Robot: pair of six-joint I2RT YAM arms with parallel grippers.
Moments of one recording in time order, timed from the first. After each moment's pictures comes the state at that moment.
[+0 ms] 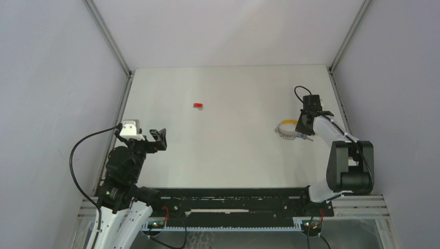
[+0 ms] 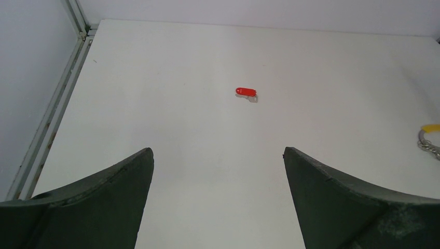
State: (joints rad) left arm -0.29 0.30 0.63 -0.44 -0.20 -0.15; right arm -0.01 1.49 0.91 -0.51 0.17 0.35
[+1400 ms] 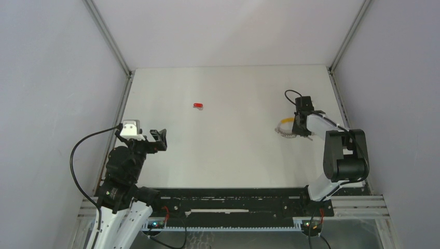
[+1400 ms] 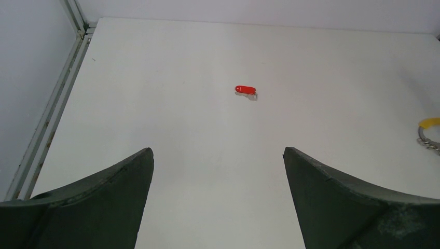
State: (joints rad) left arm -0.29 0.30 0.63 -0.44 -0.20 -0.15; right arm 0.03 1.62 0.91 -0.45 0.23 0.28
